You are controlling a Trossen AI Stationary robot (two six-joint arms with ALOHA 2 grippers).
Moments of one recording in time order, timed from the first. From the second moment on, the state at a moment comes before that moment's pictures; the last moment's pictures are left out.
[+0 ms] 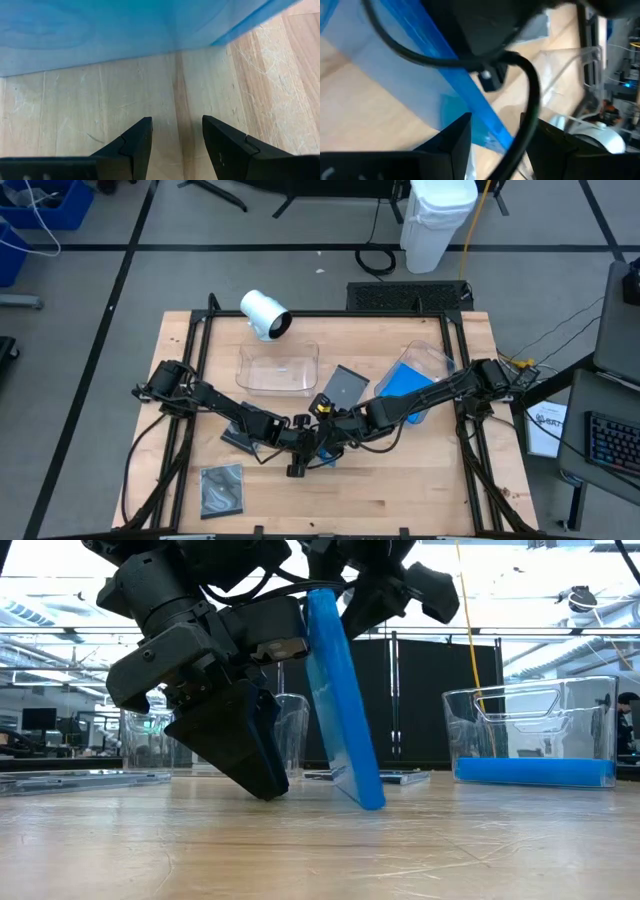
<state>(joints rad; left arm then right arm) -0.32 1.91 1.02 -0.08 -0.08 -0.20 0.30 1.88 1.53 -0.66 0.44 -0.83</state>
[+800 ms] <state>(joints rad) -0.32 1.91 1.02 -0.09 -0.05 -0.20 0.31 1.85 1.48 -0.64 0.38 -0.53</state>
